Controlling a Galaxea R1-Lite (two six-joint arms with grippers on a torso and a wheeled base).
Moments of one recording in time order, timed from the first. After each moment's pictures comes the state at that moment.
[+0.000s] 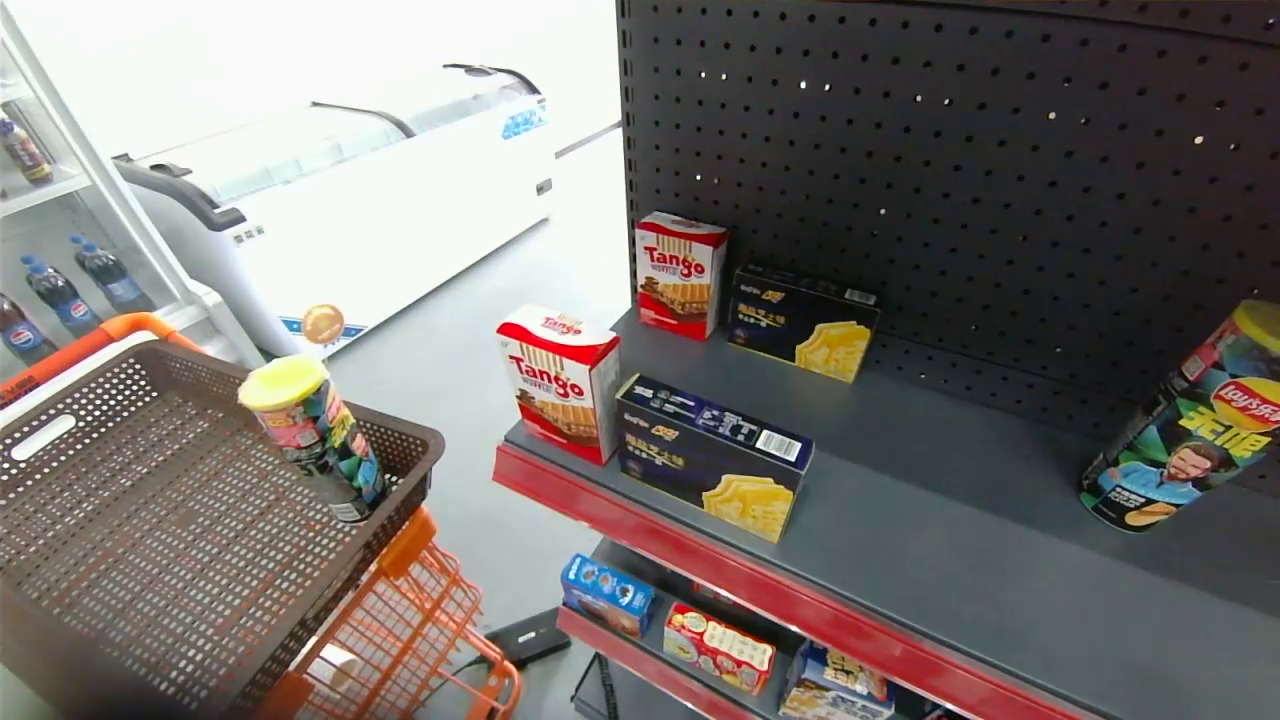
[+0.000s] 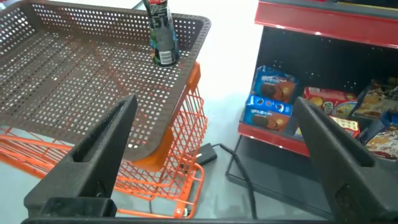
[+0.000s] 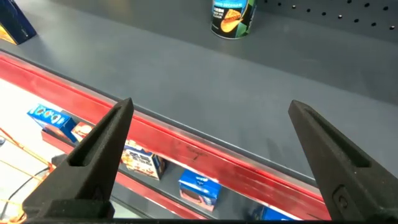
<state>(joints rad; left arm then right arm) 0.00 0.00 0.00 0.00 -0.06 0.05 -0.02 0.00 0.00 0.00 -0.03 0.00</state>
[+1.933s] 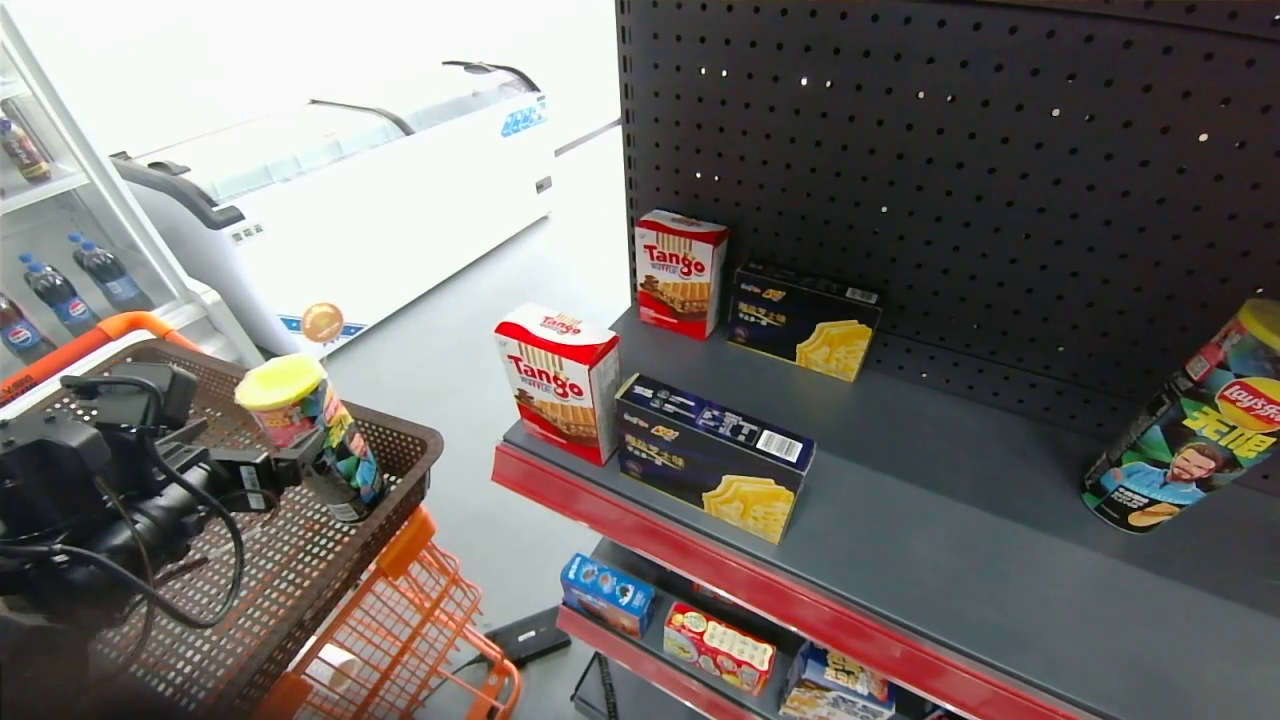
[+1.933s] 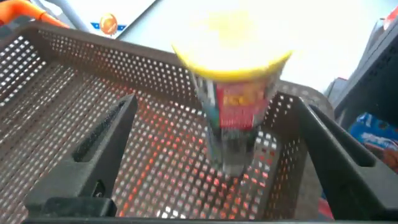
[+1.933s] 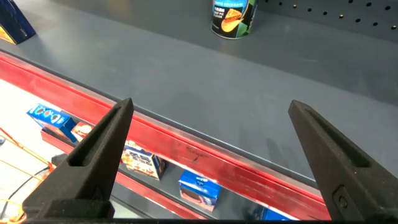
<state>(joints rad) 0.22 1.83 -0.39 -1.35 -0.09 0.12 -0.02 0.00 0.00 0.00 -0.03 0.00</state>
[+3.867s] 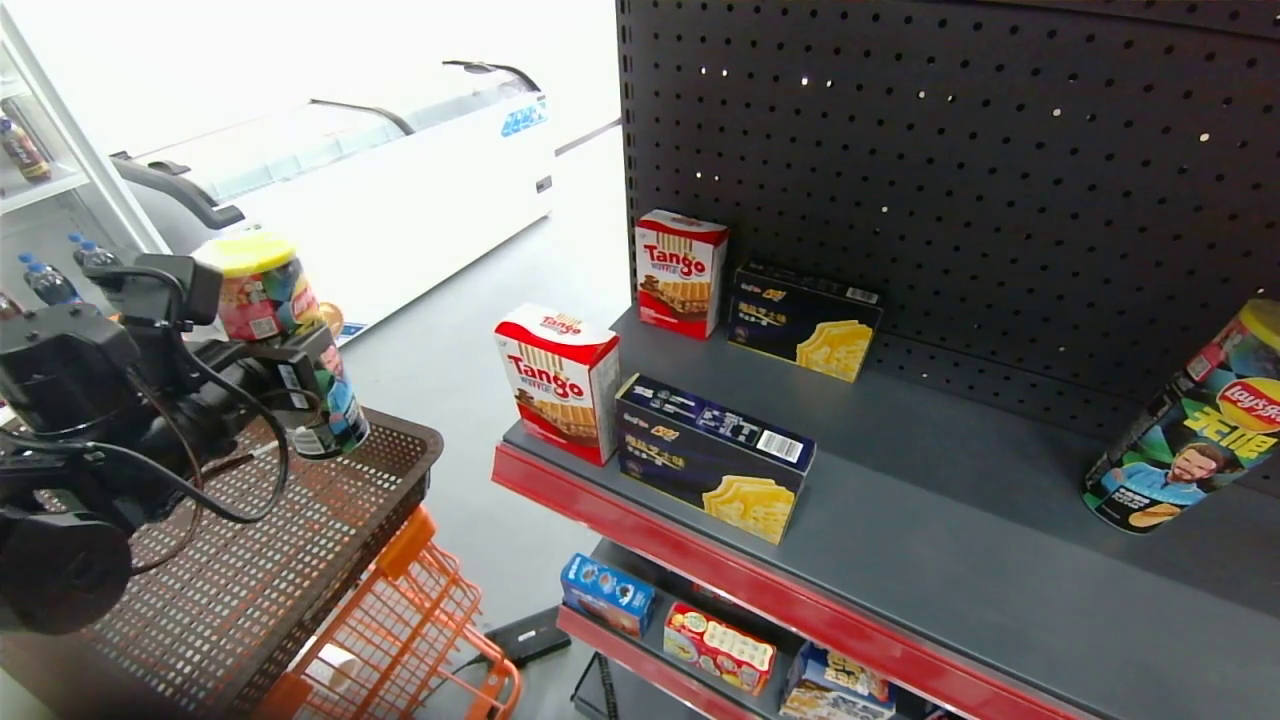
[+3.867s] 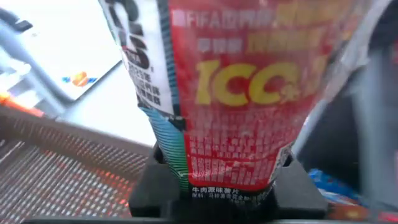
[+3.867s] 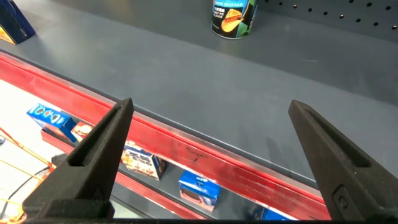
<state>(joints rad) 0.10 1.77 -0.65 -1.21 -0.12 0.06 -0.02 0.00 0.00 0.00 -0.03 0.00</state>
